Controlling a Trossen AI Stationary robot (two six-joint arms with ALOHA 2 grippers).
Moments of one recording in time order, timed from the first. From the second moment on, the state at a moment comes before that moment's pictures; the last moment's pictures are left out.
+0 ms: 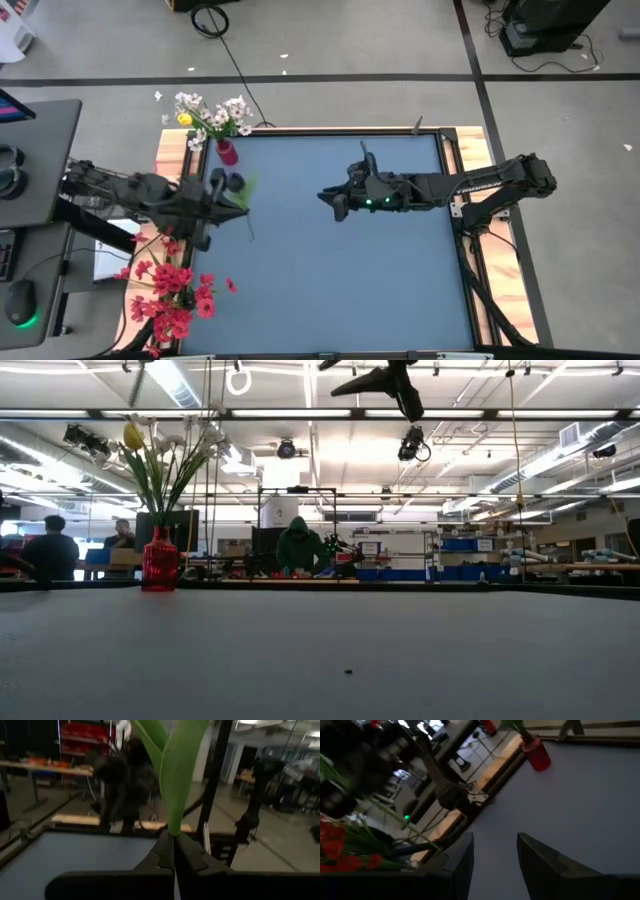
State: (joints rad) left arm -0.34 0.58 0.68 -0.05 -0.24 -0.14; right arm 0.09 1.45 1.17 -0.10 0.33 0.89
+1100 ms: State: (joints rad) left arm -0.34 0.37 1.28 -1.19 0.27 -0.02; right arm 0.21 1.52 1.17 -0.08 0.54 1.14
